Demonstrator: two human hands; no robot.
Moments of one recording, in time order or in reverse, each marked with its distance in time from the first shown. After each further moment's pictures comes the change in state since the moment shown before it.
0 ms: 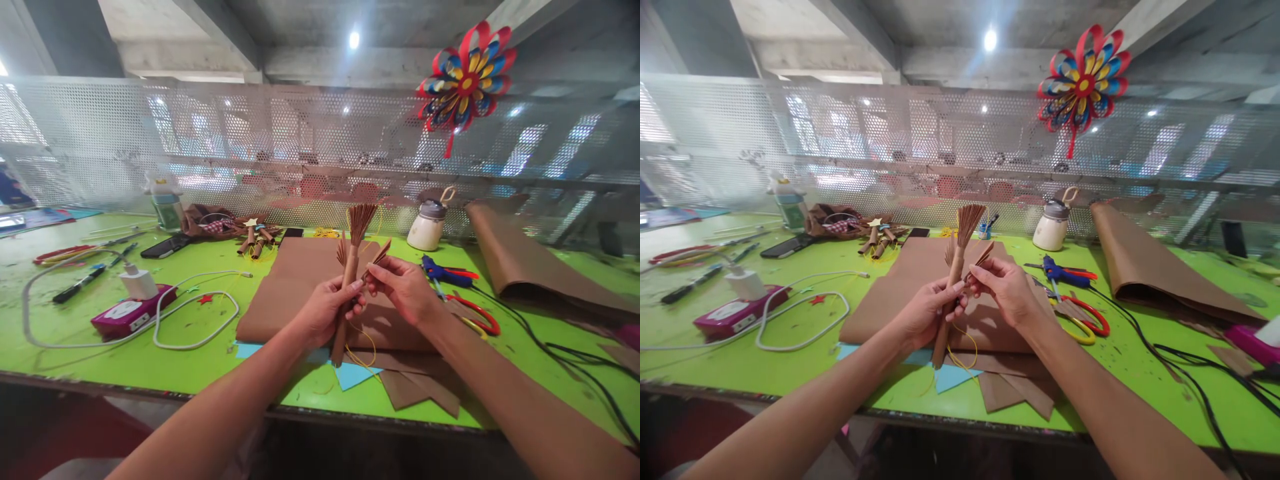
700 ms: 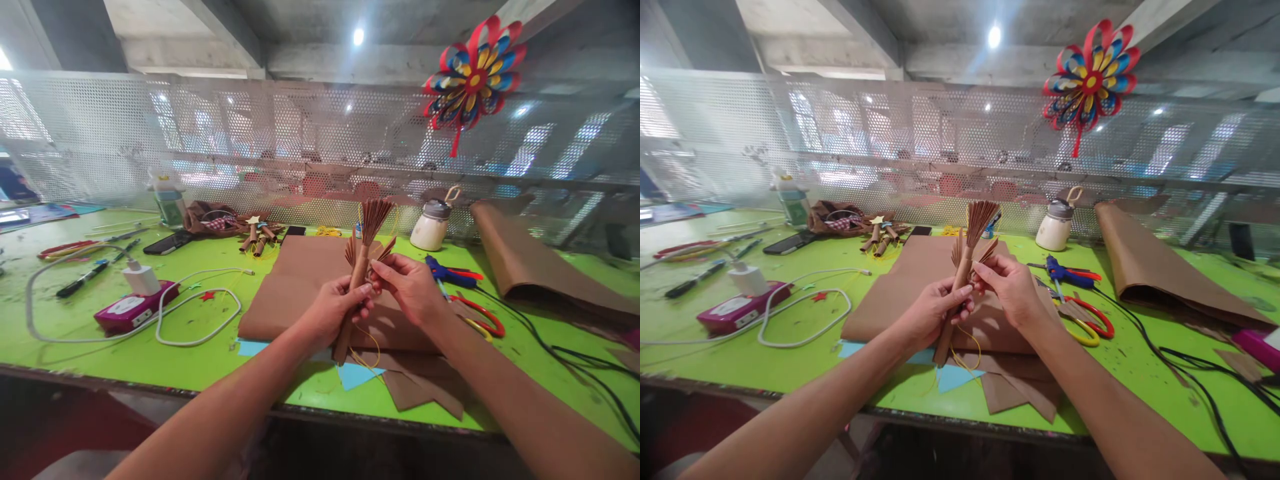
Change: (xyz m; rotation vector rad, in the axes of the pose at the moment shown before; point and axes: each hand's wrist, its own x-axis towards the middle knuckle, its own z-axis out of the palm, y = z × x) left_hand -0.001 -0.003 0.004 0.103 0.002 0.014; right_hand 0.000 -0.003 0.005 -0.066 0.069 -0.052
